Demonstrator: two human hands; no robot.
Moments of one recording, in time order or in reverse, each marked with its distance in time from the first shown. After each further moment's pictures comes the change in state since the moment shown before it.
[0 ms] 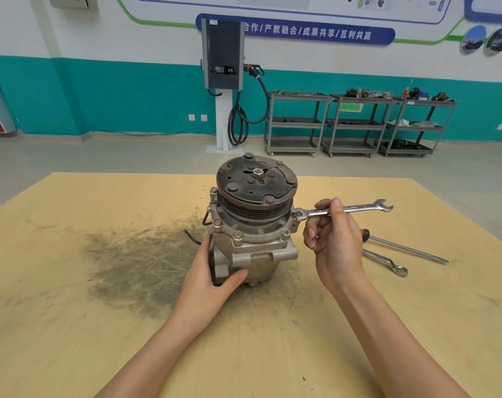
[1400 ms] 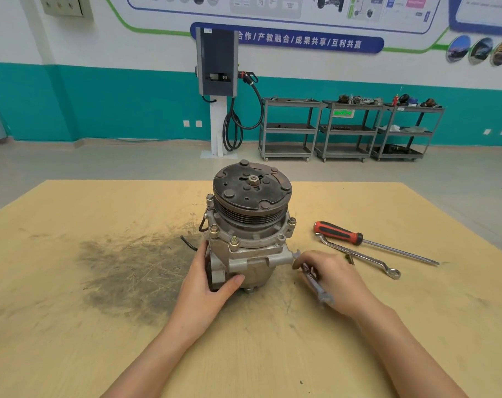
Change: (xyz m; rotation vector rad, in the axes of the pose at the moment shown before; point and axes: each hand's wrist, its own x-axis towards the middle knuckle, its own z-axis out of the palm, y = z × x) left_hand 0.001 -0.005 0.000 -0.013 0.014 0.031; right_hand -0.006 0.009 -0.067 -1.615 -0.538 -0.169
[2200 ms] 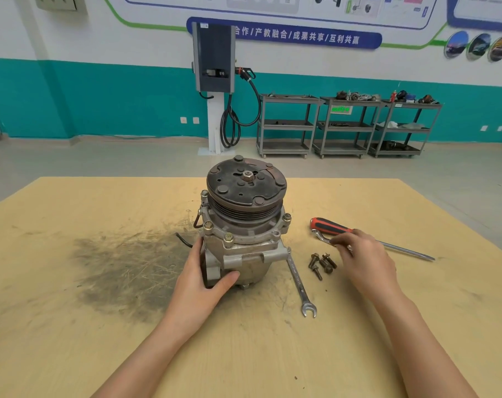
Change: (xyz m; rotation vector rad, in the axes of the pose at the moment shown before) left_hand -0.003 0.011 -0.001 0.013 -0.018 -0.044; right_hand 0.000 0.043 -0.009 0.014 0.343 0.359
